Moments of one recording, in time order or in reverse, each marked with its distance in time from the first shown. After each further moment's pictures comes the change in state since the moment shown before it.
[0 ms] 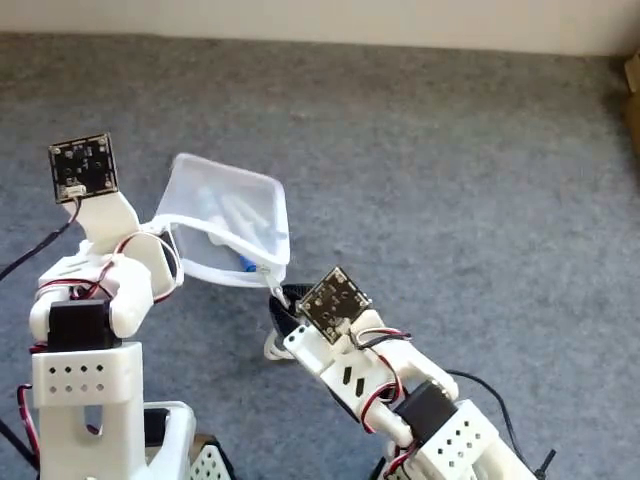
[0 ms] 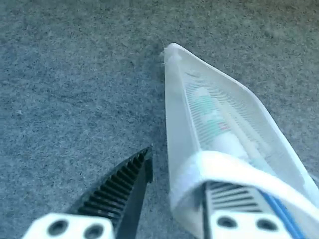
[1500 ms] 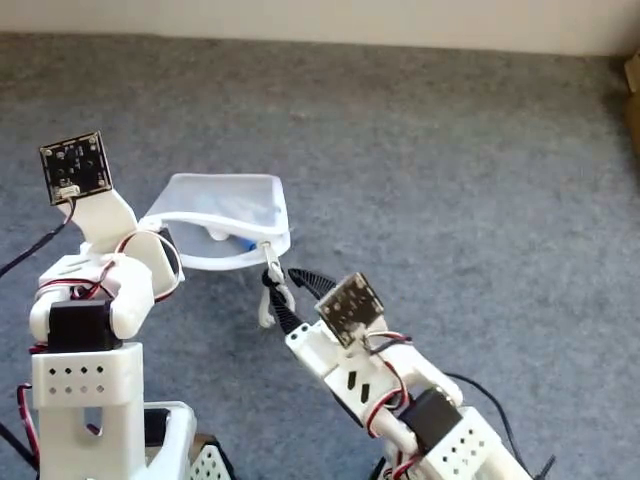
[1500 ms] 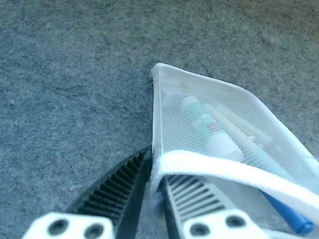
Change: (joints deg) left arm 0.8 0.0 -0.9 1.3 4.3; right arm 0.0 -4.4 2.9 -4.0 -4.0
